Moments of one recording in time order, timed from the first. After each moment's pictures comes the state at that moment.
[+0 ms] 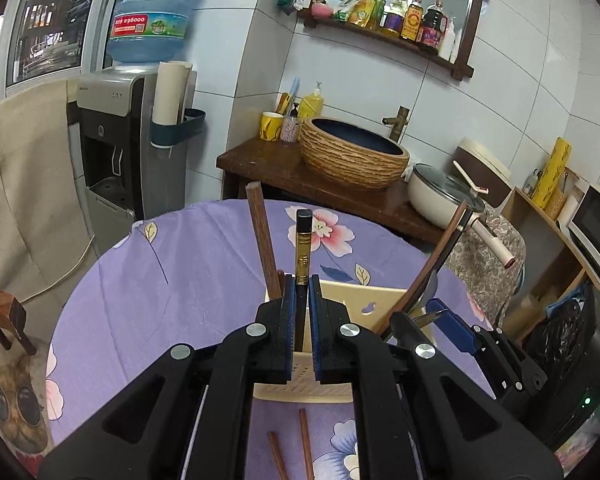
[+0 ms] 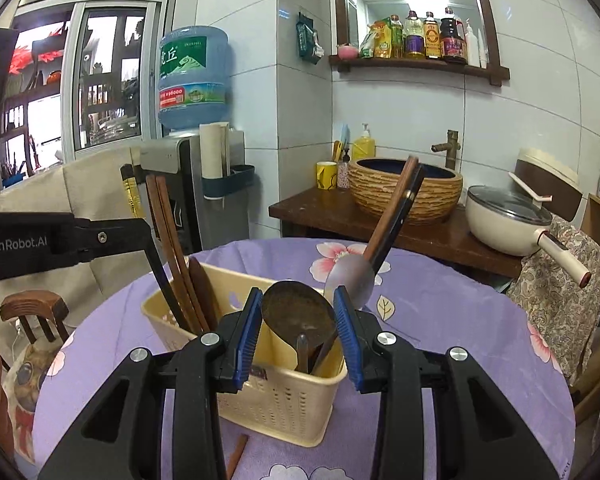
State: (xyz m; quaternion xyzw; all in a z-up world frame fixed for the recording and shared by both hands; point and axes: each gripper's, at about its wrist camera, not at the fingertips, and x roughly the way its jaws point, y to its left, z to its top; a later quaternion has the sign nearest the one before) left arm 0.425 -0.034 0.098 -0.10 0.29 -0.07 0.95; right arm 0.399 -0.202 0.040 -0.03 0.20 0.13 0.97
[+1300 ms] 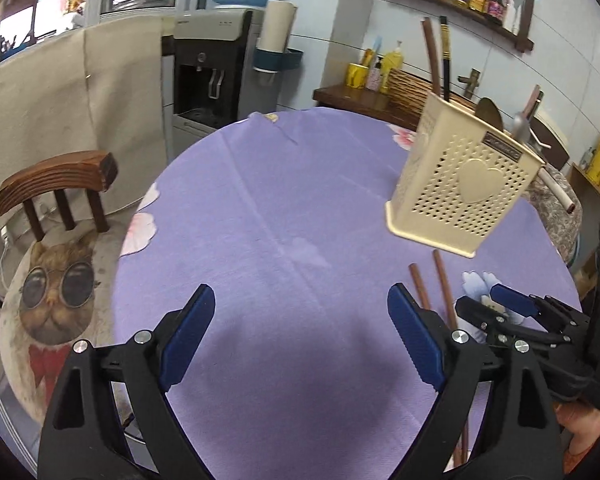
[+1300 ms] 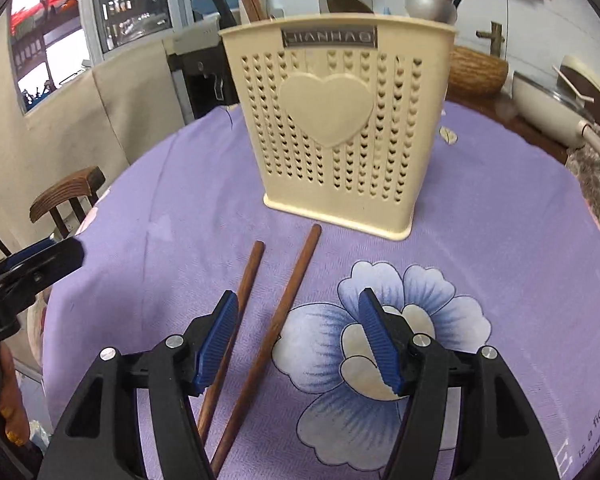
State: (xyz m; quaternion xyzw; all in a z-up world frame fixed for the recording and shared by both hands) left arm 0.278 0.043 -0.036 -0.11 0.35 0.06 0.93; right arm 0.340 -0.168 -0.070 -0.04 0.40 0.18 0.90
